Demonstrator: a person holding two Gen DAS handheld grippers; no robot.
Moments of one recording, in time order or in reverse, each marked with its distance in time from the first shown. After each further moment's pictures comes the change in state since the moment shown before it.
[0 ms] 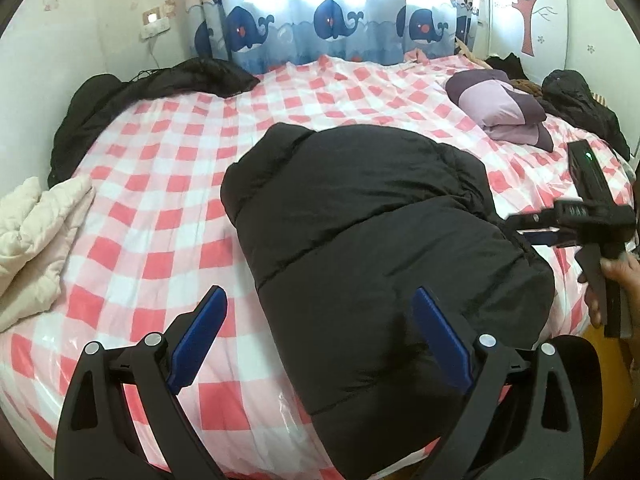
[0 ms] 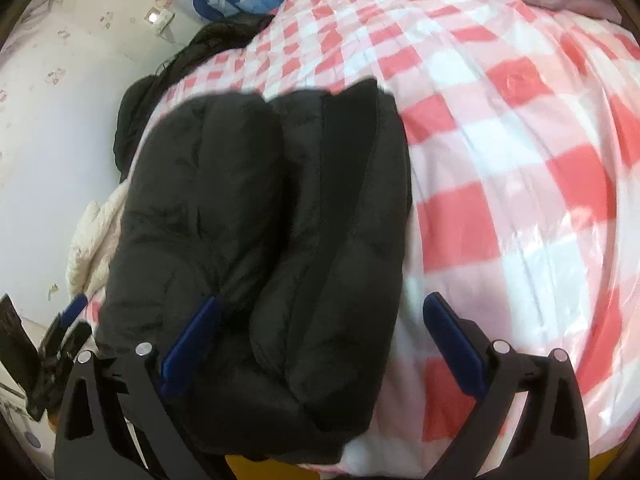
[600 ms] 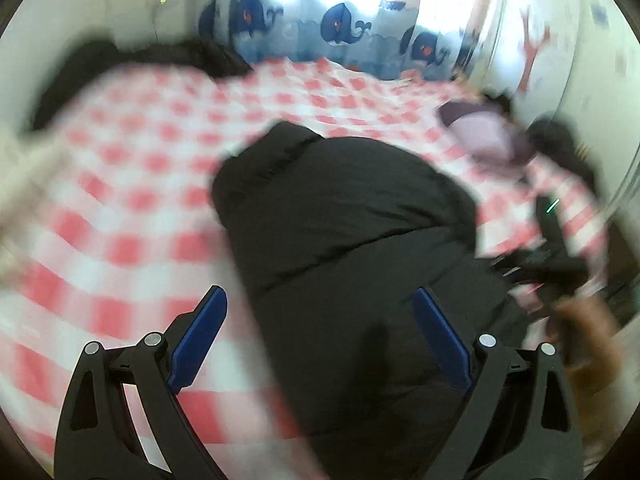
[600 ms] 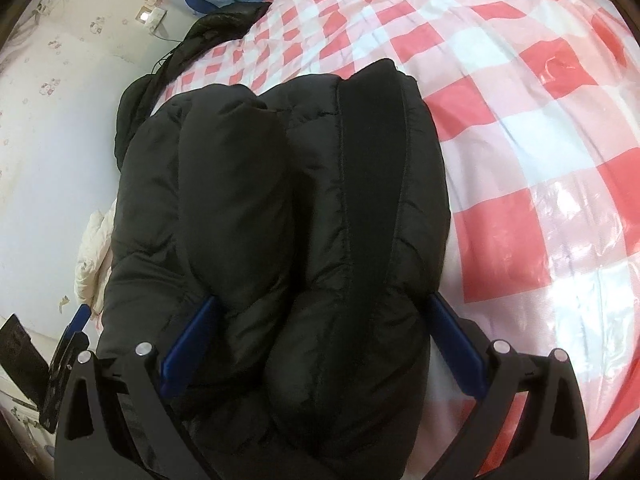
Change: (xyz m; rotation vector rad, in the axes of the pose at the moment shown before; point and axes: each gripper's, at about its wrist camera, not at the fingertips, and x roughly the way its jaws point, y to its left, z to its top) left arm 0.026 0.051 0.004 -0.246 0.022 -0.269; right arm 0.040 0.000 0.018 0.019 0.094 0.020
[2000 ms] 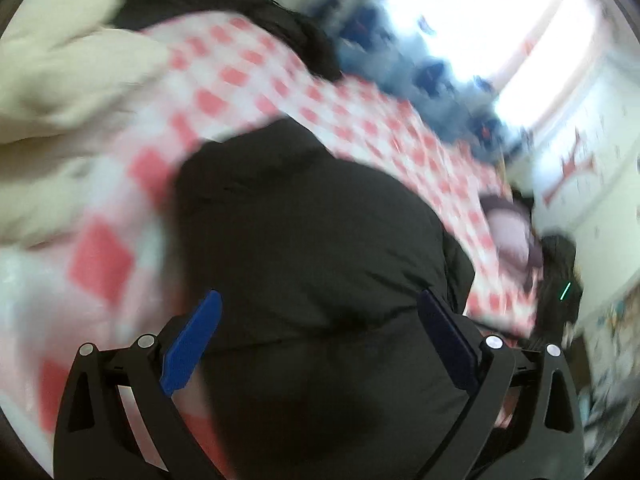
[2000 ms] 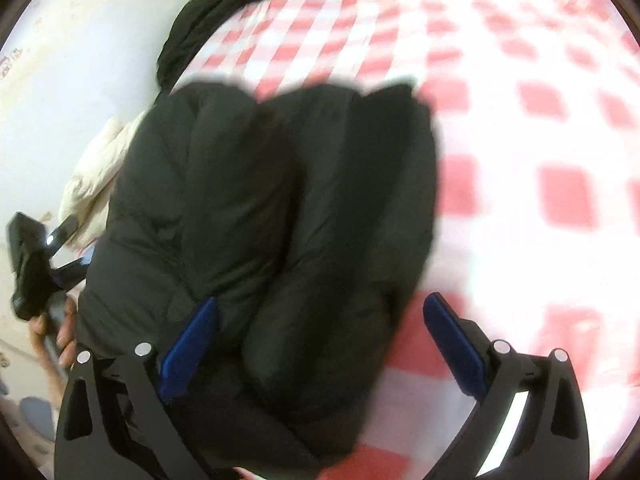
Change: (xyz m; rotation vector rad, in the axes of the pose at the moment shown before) left arm -0.025 0.177 0.004 -0.267 -0.044 0.003; right arm 0.107 0.172 0.023 -0.335 -0.015 -0.039
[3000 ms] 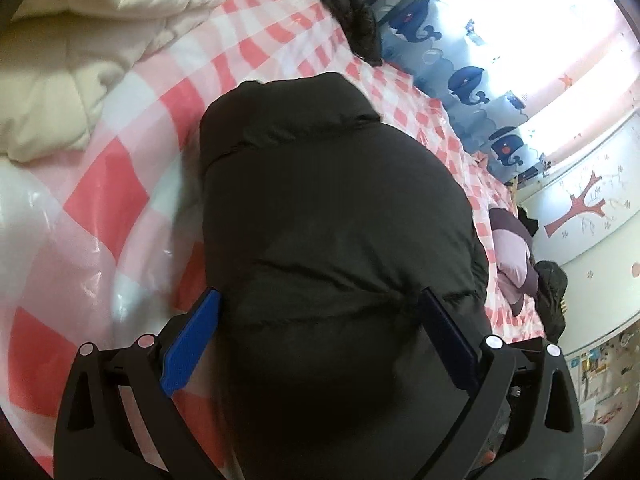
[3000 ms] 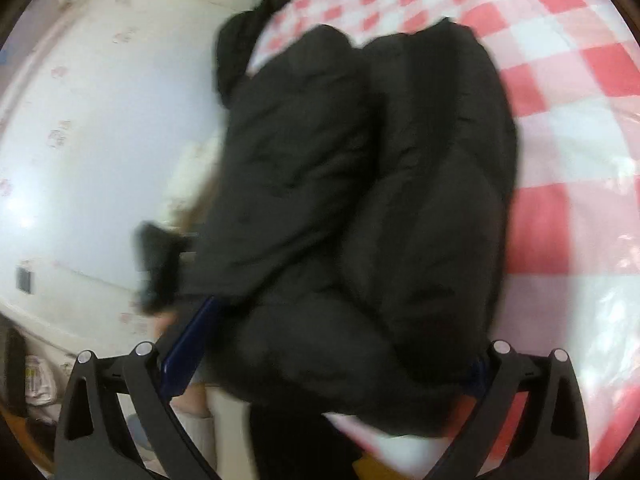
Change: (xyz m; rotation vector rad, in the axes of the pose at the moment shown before) left arm 0.006 0.041 -0.017 -0.220 0.050 -0.018; right arm 0.033 -0.014 -0.041 0.306 0.134 0.491
